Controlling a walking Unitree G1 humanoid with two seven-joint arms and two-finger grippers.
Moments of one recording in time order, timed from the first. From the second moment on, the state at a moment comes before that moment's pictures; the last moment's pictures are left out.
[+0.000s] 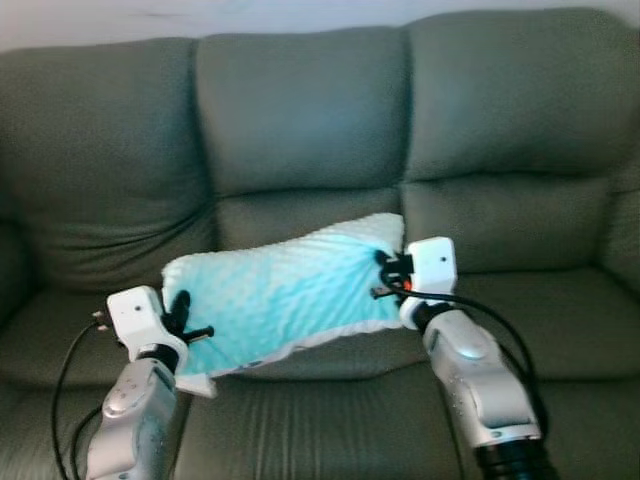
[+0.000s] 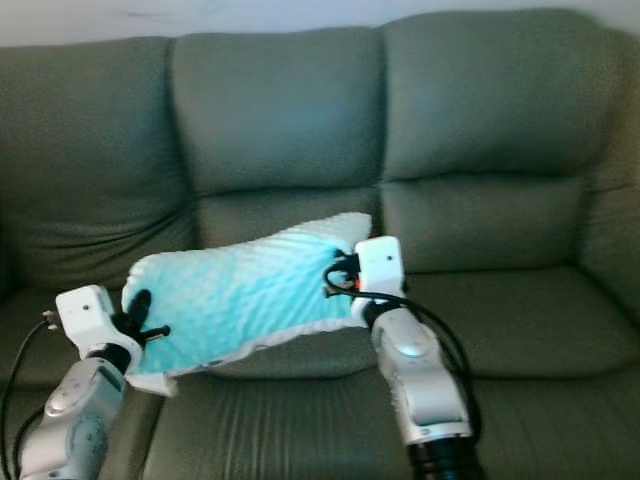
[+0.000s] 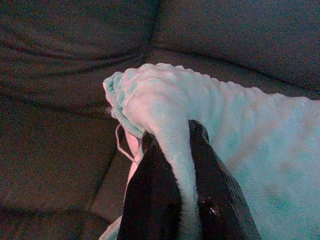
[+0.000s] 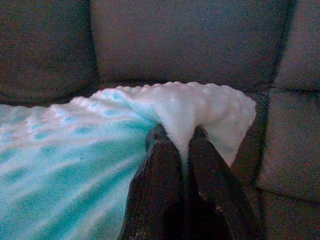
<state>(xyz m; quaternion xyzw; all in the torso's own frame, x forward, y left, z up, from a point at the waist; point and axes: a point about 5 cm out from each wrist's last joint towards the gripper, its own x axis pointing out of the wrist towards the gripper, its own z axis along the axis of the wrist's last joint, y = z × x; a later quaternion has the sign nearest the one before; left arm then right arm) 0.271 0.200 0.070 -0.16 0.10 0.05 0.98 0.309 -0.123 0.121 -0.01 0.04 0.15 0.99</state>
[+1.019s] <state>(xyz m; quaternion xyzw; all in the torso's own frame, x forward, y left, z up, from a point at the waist) 0.264 0.209 0.018 -0.09 0.20 0.01 0.97 0.313 -0.133 0.078 0.02 0.14 0.13 0.98</state>
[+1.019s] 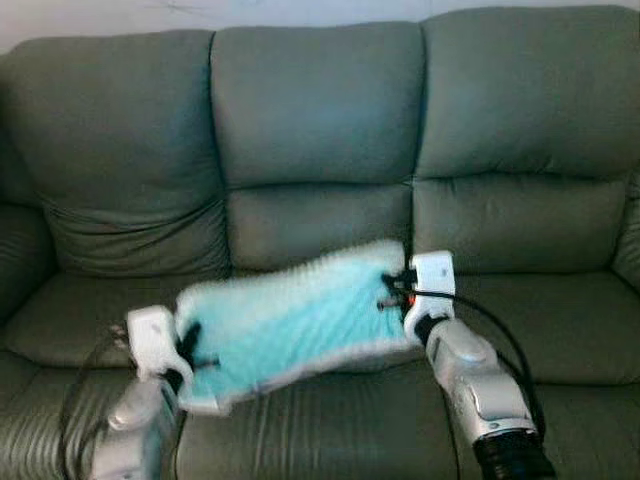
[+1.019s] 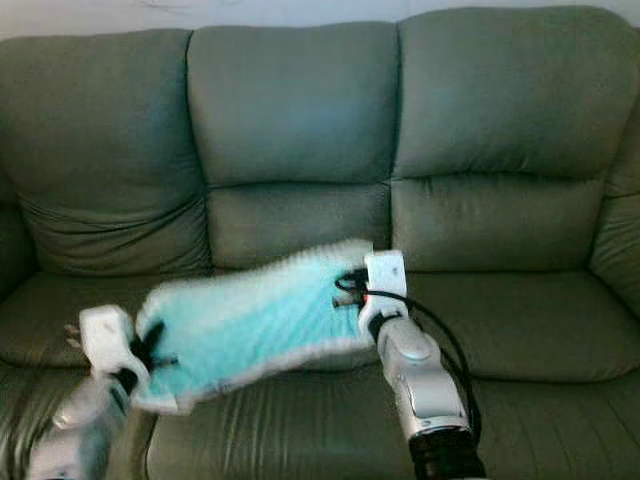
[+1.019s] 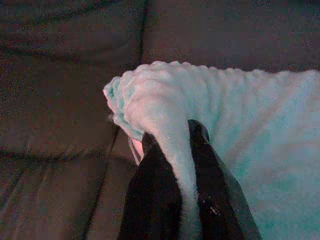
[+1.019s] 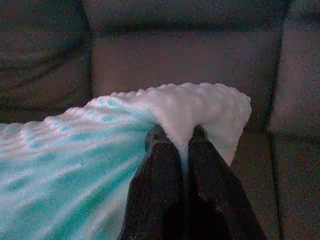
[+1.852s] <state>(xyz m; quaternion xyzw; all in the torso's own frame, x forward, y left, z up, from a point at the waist) 0.281 0.166 -0.010 -0.06 0.23 -0.04 0.97 0.292 -0.159 0.029 -0.01 0.20 0.10 0.97</state>
